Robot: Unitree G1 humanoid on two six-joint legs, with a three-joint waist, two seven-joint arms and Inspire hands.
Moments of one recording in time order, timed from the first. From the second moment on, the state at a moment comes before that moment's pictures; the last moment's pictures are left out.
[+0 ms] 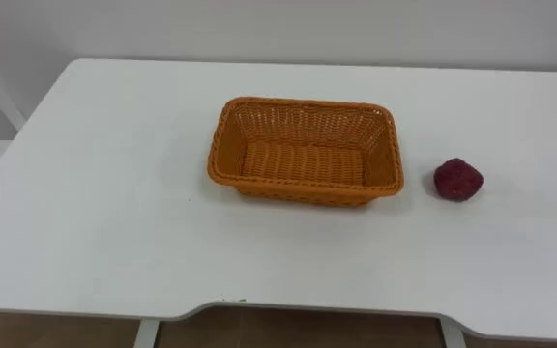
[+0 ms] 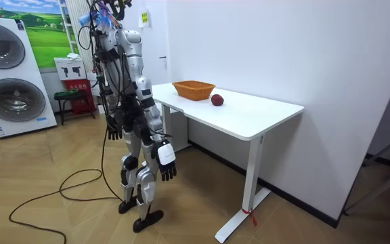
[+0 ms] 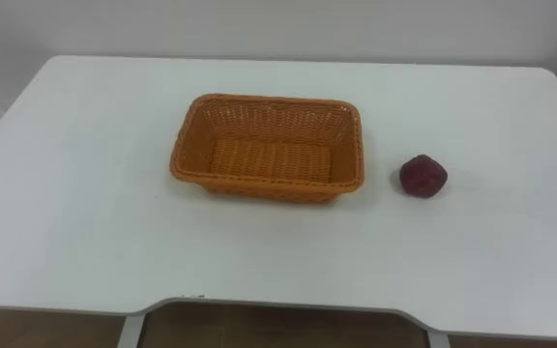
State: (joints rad) left arm 0.21 0.18 0.19 1.15 0.27 0.20 -0.01; right arm 0.09 -0.23 -0.15 1.35 -0.21 0.15 -0.11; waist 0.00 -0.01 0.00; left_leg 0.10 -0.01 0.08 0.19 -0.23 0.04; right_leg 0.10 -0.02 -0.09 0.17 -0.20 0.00
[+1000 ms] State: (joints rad) left arm 0.23 0.21 0.38 1.12 0.25 0.05 0.02; right arm 0.05 -0.27 -0.74 0.62 0.65 -0.08 -0.69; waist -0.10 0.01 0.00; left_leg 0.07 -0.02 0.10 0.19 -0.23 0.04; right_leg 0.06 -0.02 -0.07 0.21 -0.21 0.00
